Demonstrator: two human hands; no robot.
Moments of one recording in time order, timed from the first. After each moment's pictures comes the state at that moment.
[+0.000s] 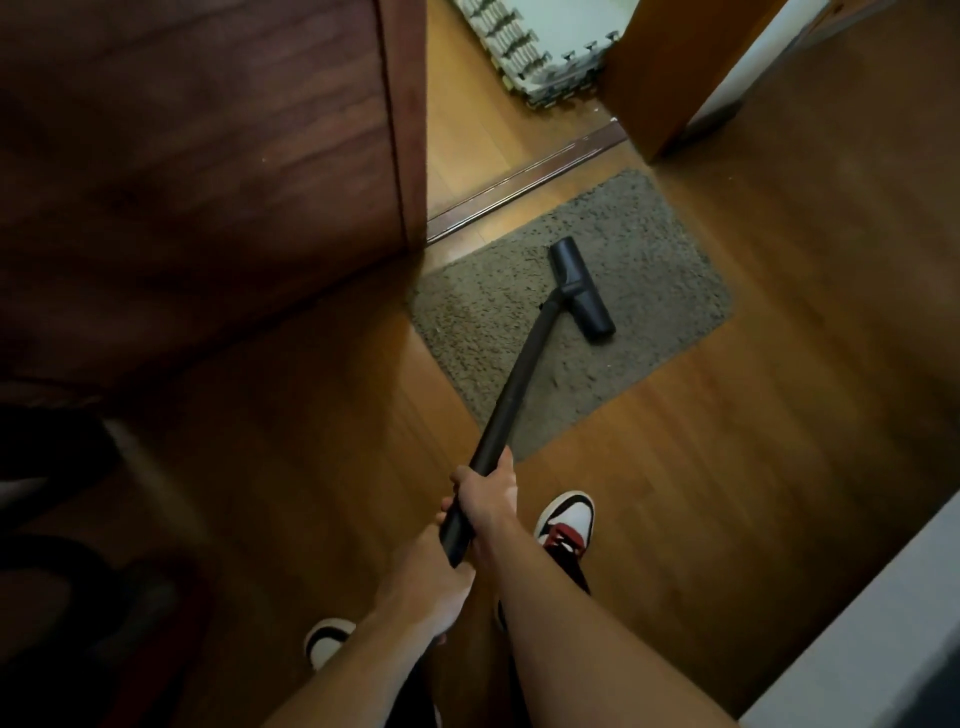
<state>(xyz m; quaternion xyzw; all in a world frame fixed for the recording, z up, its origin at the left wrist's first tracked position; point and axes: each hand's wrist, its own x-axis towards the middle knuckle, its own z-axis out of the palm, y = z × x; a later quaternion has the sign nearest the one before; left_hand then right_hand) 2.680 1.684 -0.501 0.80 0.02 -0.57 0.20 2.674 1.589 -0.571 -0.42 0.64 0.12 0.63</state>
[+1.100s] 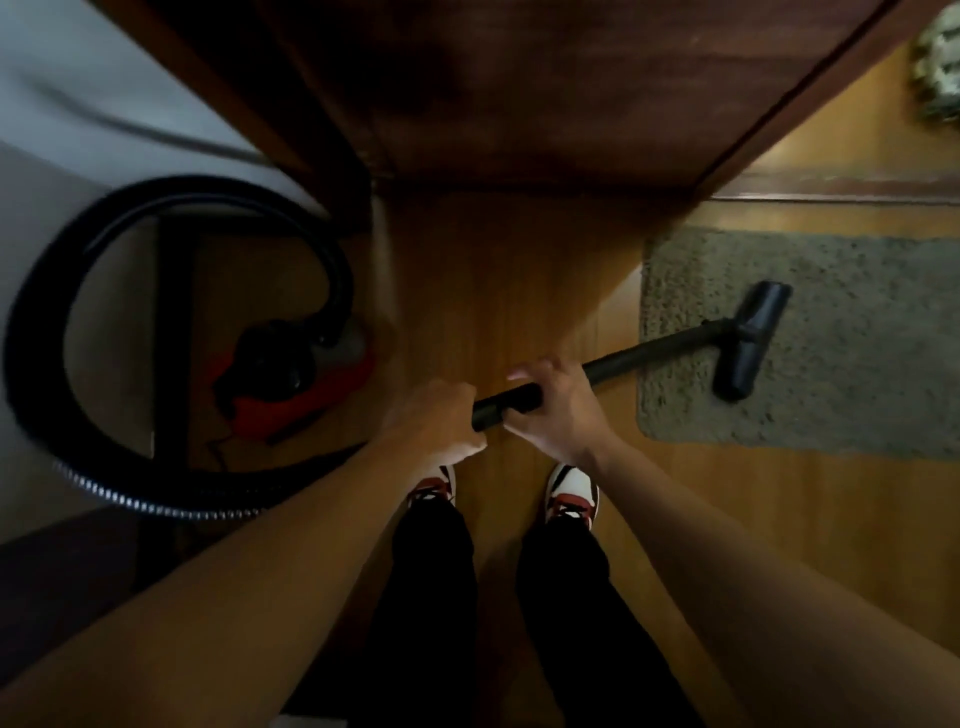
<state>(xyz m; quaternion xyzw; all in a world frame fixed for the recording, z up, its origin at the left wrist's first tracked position) 2.712 1.857 -0.472 0.88 0.03 -0.46 0.12 2.709 1.683 -0.512 -0.87 -0.03 0.35 0.36</state>
